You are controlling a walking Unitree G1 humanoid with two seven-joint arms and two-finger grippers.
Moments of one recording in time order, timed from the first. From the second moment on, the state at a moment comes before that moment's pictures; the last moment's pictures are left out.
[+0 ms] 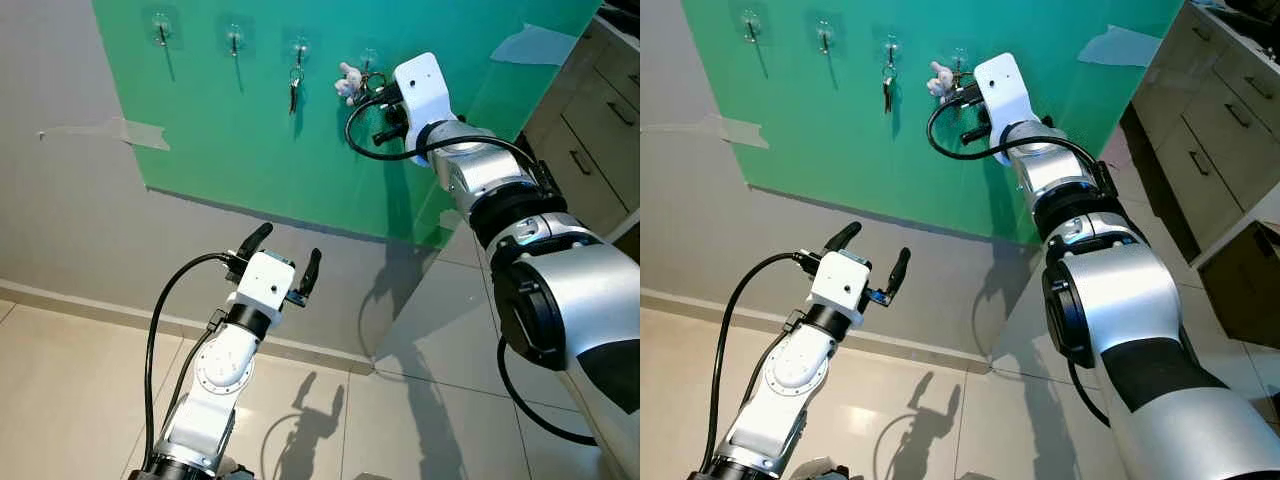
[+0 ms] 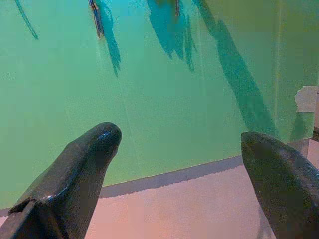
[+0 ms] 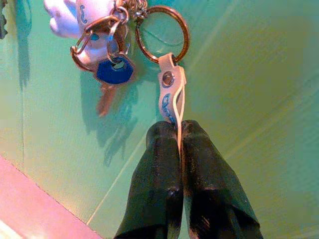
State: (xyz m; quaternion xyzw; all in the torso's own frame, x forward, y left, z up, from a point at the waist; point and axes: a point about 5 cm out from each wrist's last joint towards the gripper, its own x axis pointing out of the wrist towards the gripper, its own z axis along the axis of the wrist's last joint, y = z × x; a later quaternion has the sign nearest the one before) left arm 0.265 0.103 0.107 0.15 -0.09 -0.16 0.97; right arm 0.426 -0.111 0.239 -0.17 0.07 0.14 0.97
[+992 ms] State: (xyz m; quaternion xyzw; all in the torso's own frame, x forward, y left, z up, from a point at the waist) left arm 0.265 0.103 0.108 0.14 -0.09 -0.16 0.97; right arm 0.422 -0.111 0.220 -0.20 0.10 0.15 0.96
